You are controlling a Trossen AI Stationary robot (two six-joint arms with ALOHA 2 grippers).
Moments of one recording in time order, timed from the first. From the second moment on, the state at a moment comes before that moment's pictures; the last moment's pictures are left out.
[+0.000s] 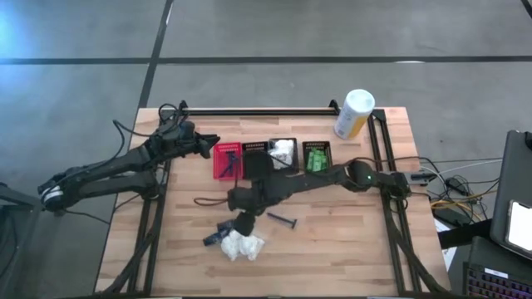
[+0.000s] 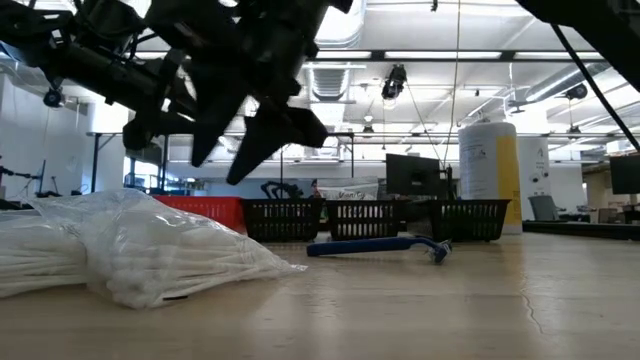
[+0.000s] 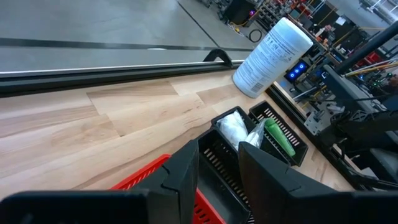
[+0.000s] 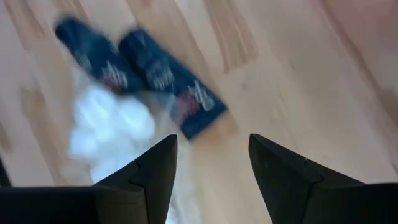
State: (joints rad) left arm 0.55 0.67 0.35 0.05 0.00 -0.61; right arm 0.17 2.39 2.19 -0.94 -0.06 0.68
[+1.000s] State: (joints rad) left arm 0.55 0.67 0.35 0.04 0.00 -0.61; right arm 0.26 1.96 1.54 -0.87 0.02 0.43
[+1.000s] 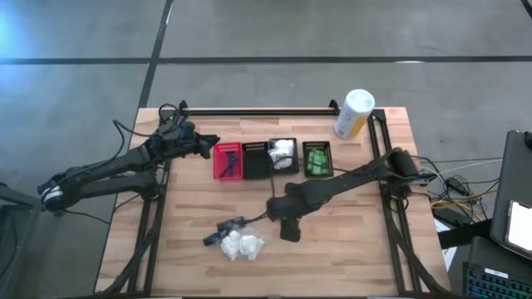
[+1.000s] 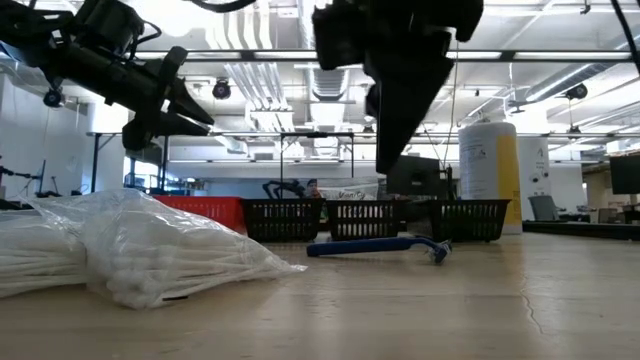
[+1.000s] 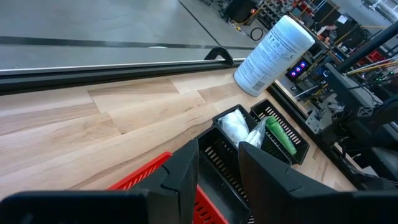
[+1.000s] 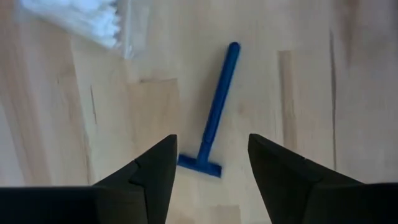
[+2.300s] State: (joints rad) left arm 0.55 0.68 0.35 0.02 0.00 -0.61; right arm 0.29 2.08 1.43 -0.23 -0.08 1.53
